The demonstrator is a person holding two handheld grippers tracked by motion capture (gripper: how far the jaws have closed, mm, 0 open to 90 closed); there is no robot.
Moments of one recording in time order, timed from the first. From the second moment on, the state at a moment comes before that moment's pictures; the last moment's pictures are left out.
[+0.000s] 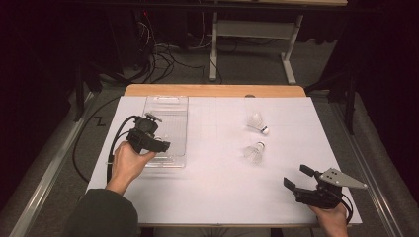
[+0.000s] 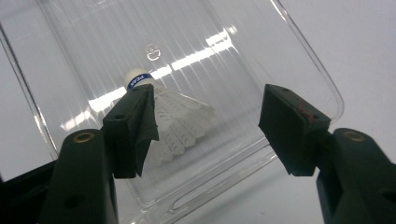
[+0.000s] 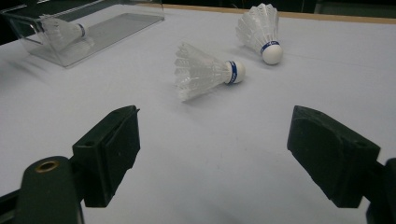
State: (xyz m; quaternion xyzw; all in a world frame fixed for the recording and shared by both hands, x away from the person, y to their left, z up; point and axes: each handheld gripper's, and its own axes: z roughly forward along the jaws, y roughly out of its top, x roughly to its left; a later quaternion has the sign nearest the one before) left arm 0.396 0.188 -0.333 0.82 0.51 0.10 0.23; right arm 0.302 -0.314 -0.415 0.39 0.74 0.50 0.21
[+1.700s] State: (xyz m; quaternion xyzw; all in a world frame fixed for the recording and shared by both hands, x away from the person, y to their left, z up) left arm 0.369 0.134 -0.318 0.85 0.44 0.08 0.28; right arm 0.302 -0.315 -0.415 0.40 0.74 0.51 0.21
